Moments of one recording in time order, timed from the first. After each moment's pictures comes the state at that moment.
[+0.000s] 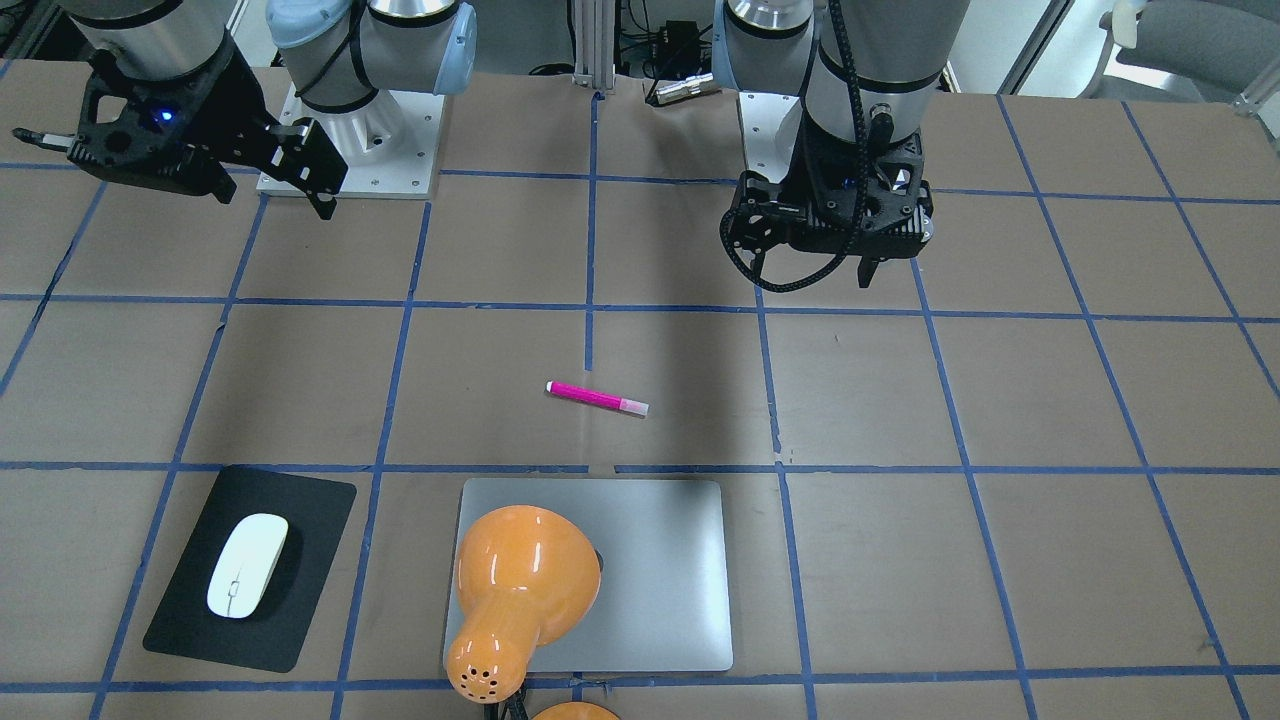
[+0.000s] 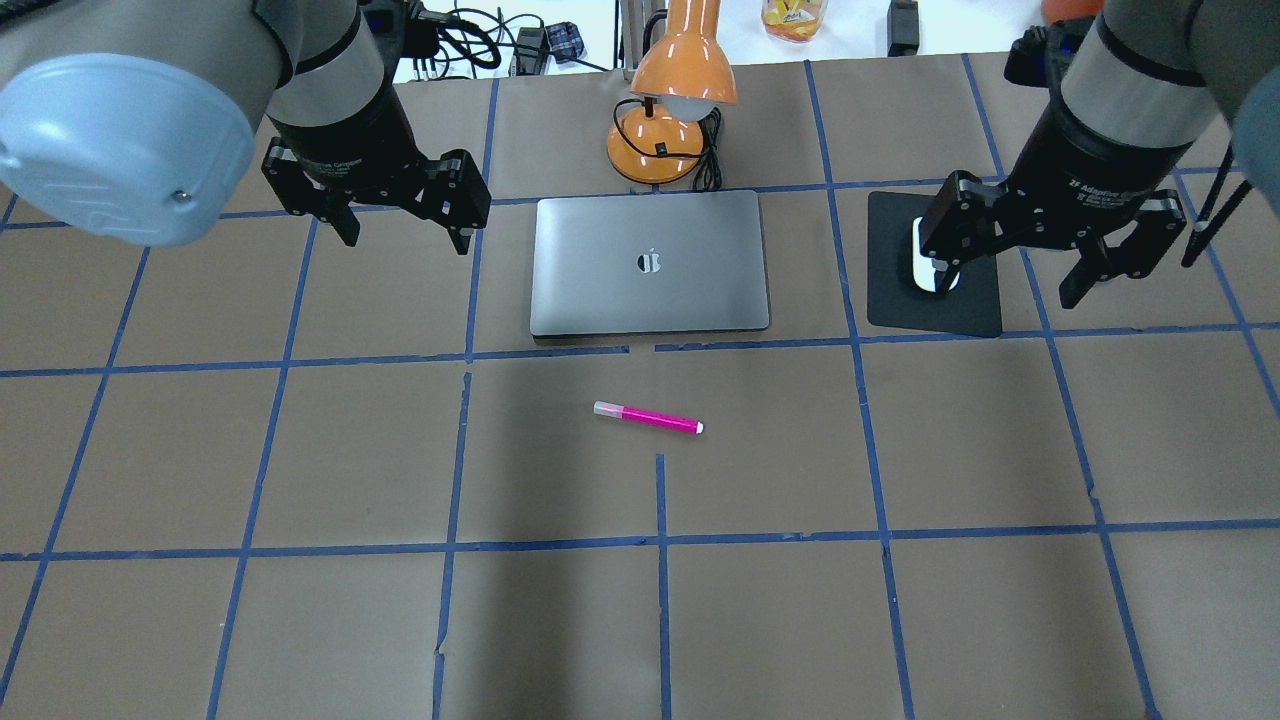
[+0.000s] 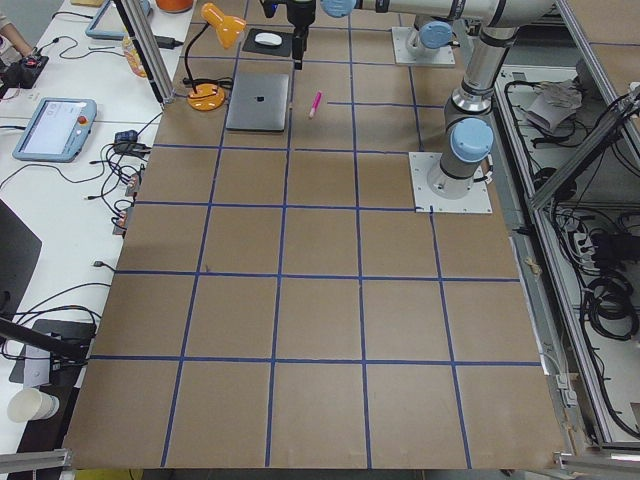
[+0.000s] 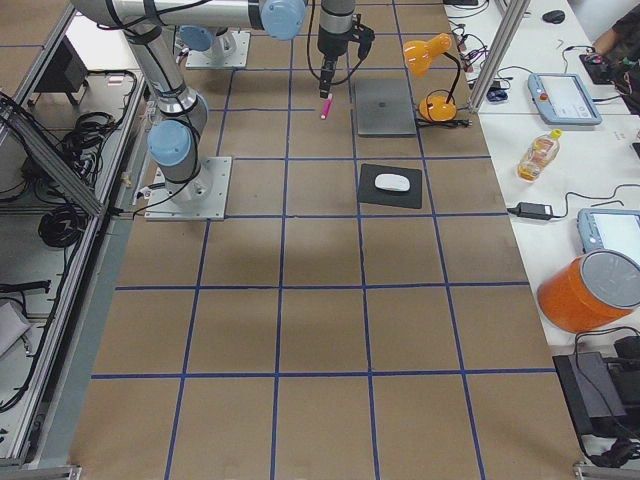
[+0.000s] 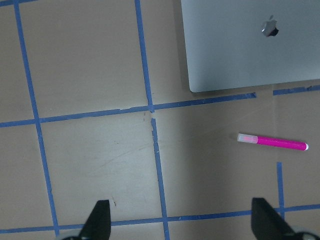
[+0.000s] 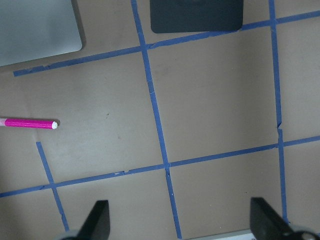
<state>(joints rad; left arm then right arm) -1.69 -1.63 -1.53 -1.53 1.63 -0.02 1.50 -1.68 1.67 -1.47 -1.56 0.11</state>
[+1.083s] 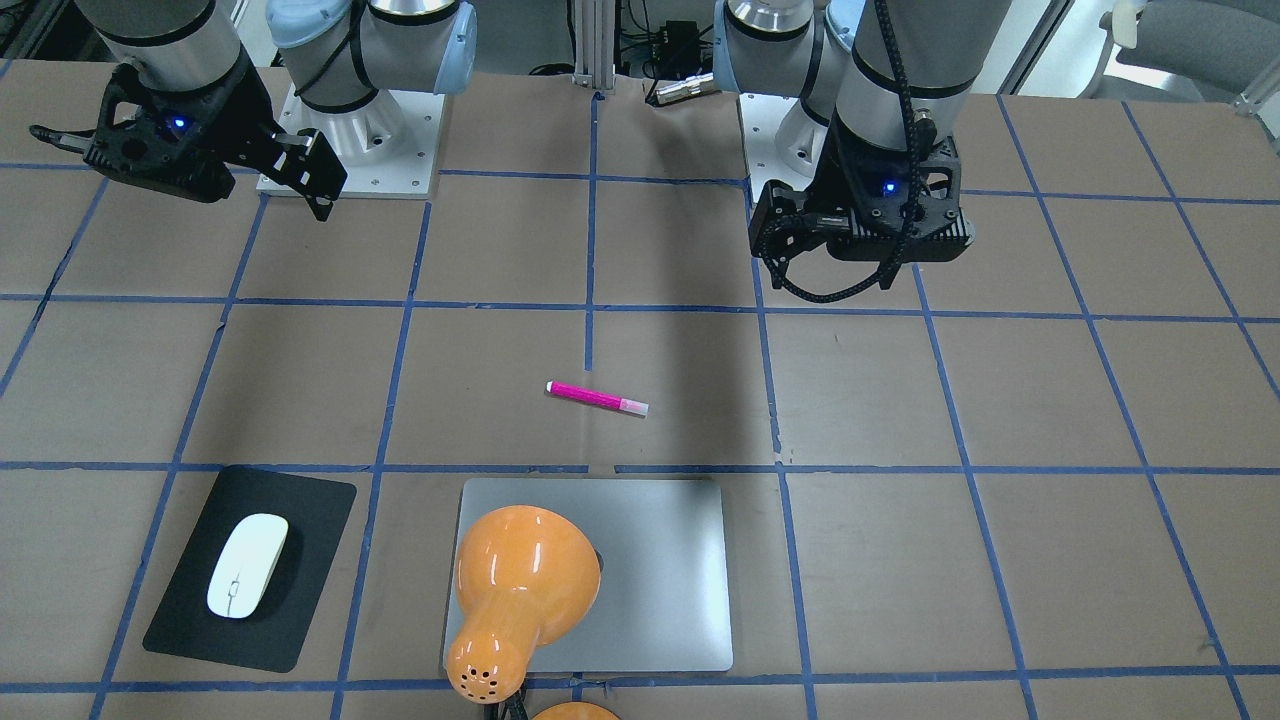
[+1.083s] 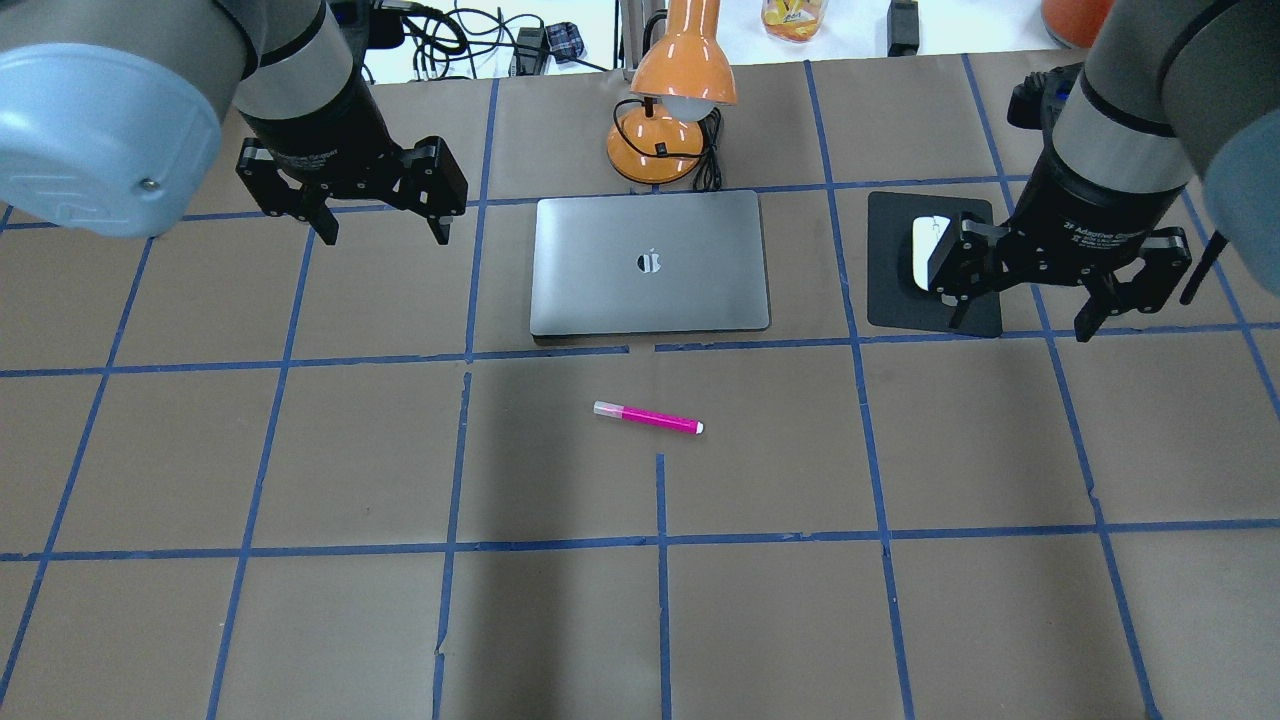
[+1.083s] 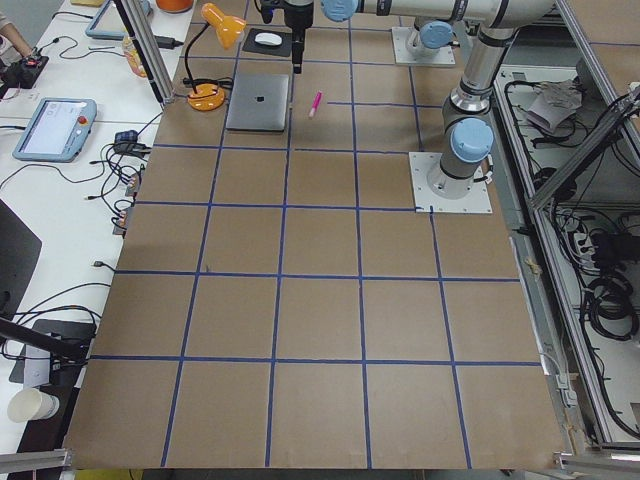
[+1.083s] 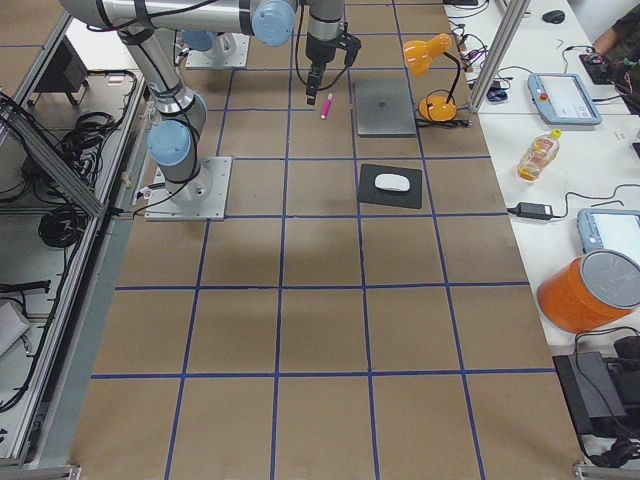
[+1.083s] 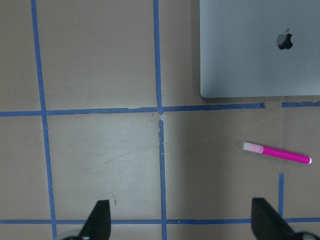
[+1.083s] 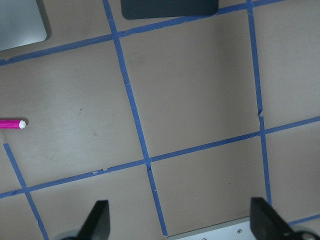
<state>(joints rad) -1.66 -1.62 -1.53 -1.53 1.62 -0.07 1.50 -1.69 1.72 -1.48 -1.61 0.15</state>
